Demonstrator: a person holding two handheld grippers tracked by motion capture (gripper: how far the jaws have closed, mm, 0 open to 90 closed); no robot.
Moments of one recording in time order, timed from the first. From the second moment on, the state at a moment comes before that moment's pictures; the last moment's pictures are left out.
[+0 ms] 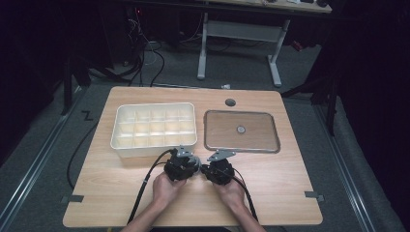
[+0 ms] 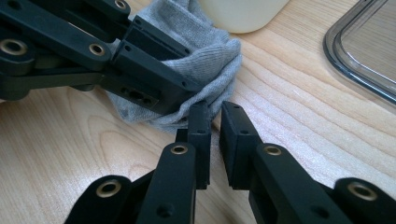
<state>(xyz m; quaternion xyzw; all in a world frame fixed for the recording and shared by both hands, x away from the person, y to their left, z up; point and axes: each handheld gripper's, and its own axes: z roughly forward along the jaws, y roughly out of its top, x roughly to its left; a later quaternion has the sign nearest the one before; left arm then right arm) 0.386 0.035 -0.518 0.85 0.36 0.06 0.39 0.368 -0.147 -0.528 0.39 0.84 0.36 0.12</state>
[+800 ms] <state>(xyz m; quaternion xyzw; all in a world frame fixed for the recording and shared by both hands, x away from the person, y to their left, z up) 0.377 0.053 -0.494 0.83 0.35 0.04 0.44 0.364 -0.155 -0.520 0.40 0.83 0.37 0.11</state>
